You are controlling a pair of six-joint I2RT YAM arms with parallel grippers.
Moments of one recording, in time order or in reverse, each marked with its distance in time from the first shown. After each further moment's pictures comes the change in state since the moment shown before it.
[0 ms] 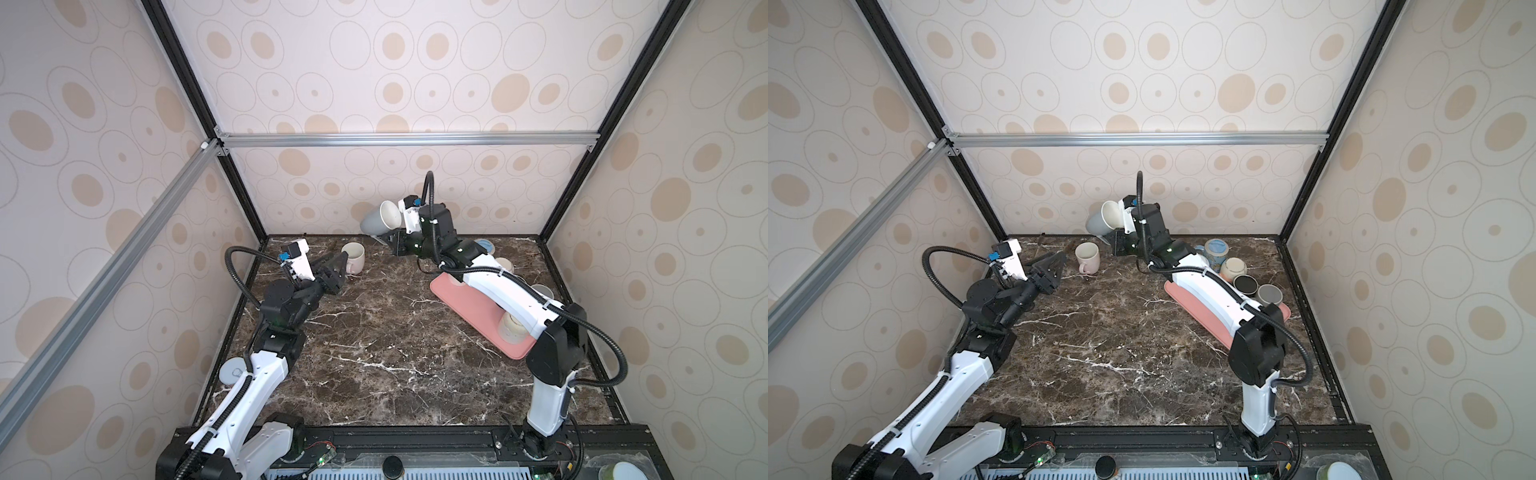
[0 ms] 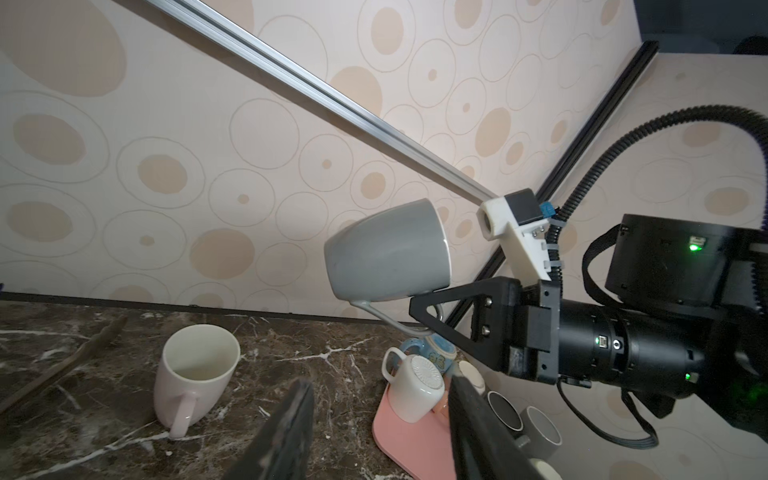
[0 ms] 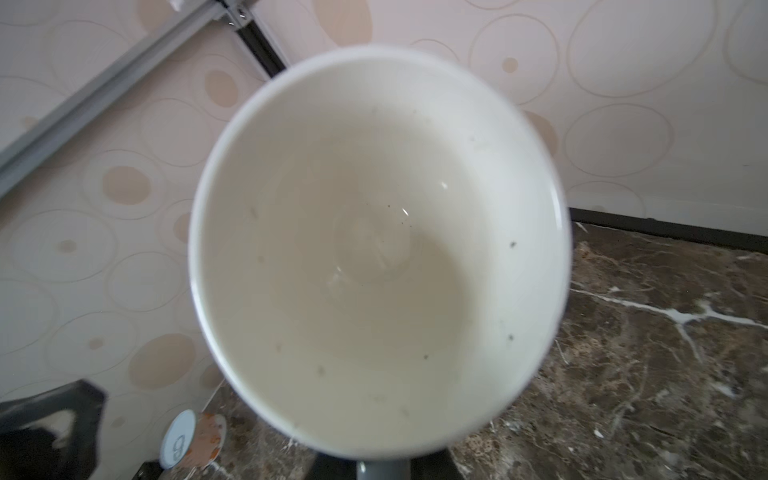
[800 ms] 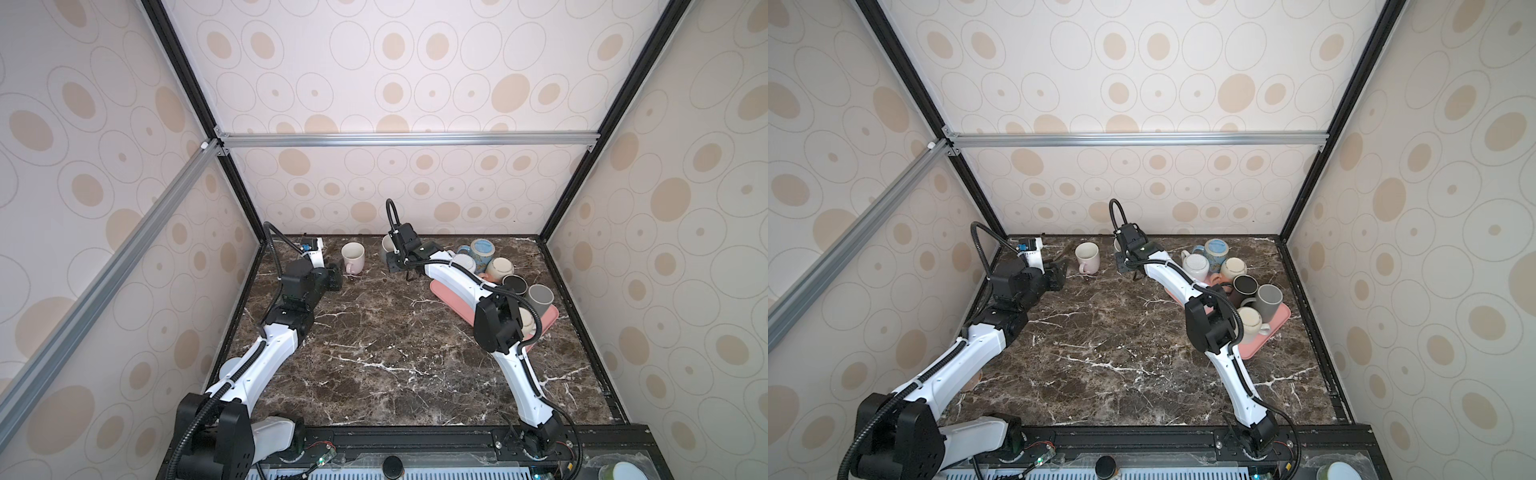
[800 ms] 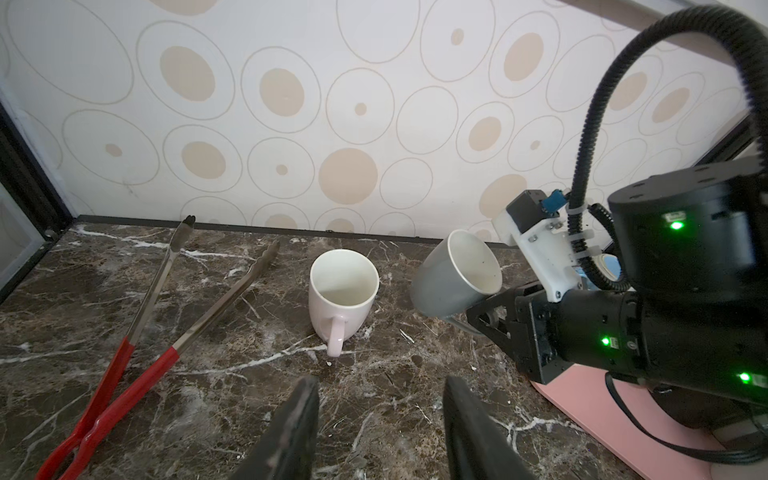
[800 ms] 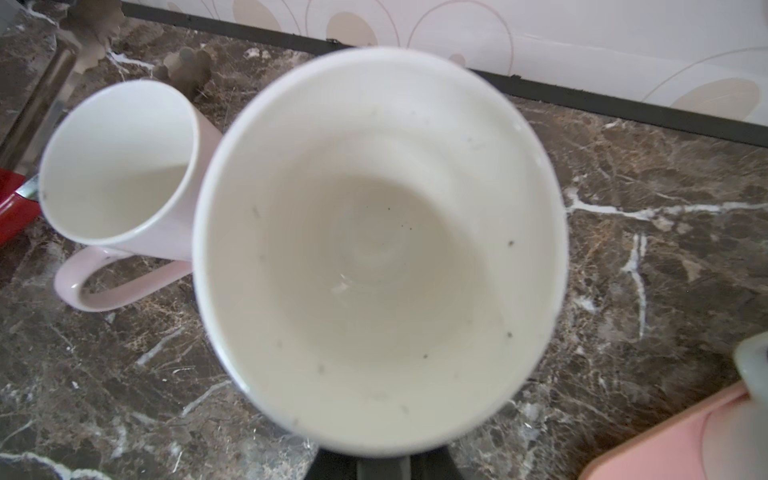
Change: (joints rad) left arm 0.000 0.233 0.103 -0.213 -0.190 0.249; right arm -0.021 0.478 0.356 -0.291 0.258 -0.103
